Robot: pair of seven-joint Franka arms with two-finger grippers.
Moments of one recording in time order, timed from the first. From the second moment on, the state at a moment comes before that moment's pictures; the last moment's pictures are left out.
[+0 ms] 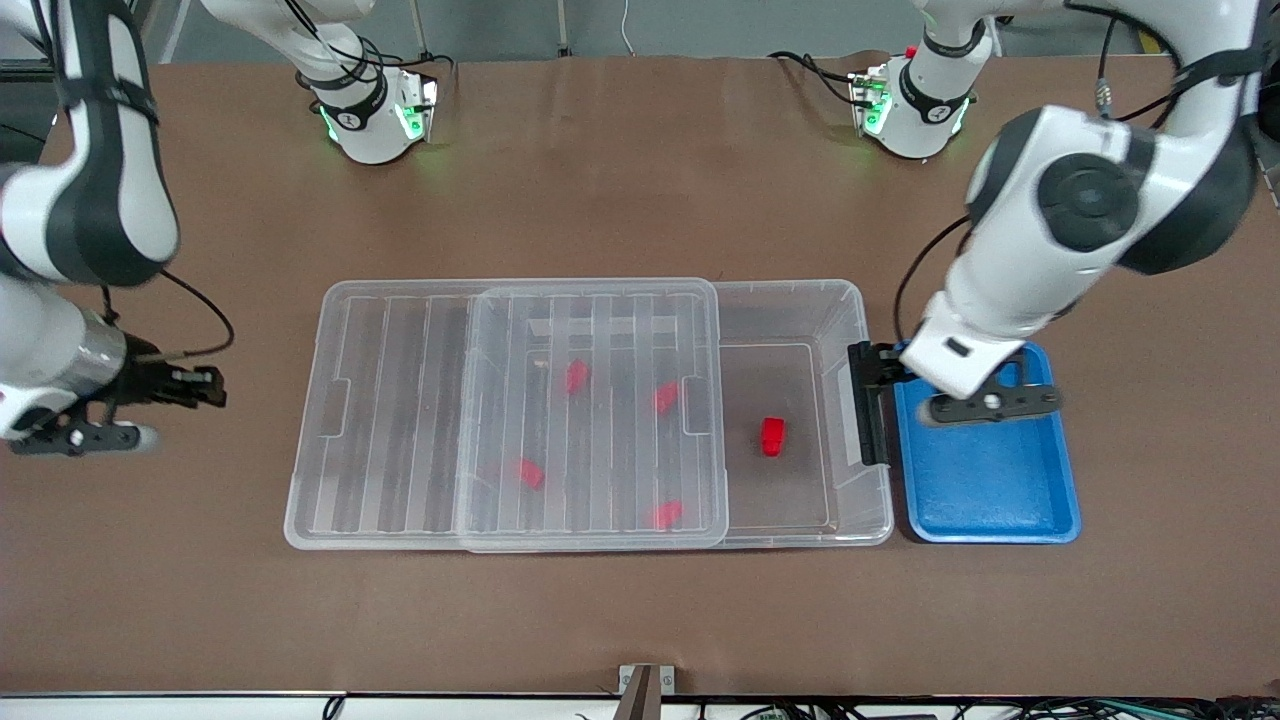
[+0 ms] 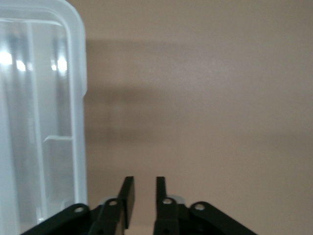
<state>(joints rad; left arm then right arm) 0.00 0.26 -0.35 -1.54 0.10 1.86 -0.44 0.05 0.35 -0.09 -1.60 0.02 1.89 -0.10</state>
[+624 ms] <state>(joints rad) -0.03 0.01 -0.05 -1.55 0.00 1.70 -0.11 0.09 0.43 -0.05 -1.60 0.02 1.92 -0.11</state>
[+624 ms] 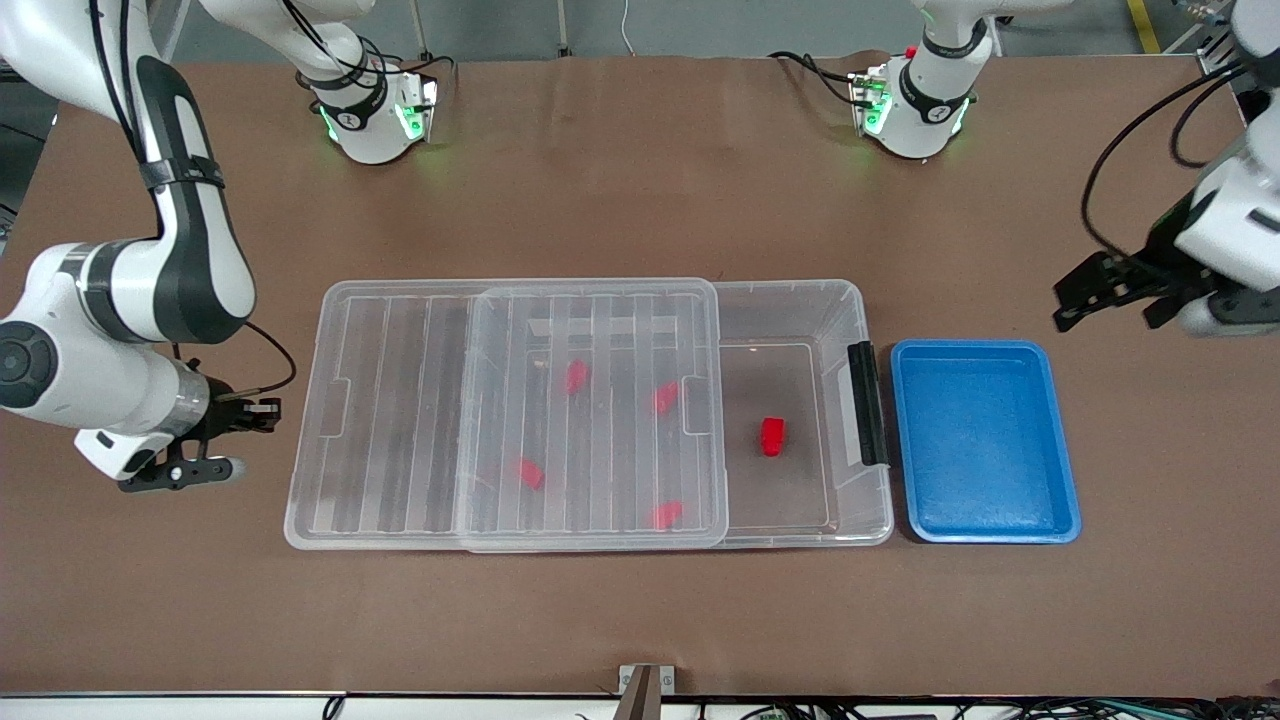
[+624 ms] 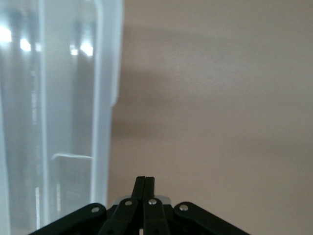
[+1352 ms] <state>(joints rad) -0.02 -0.03 -0.02 -1.55 -0.02 1.56 -0.09 0.10 0.46 0.09 -1.60 0.04 1.92 0.07</state>
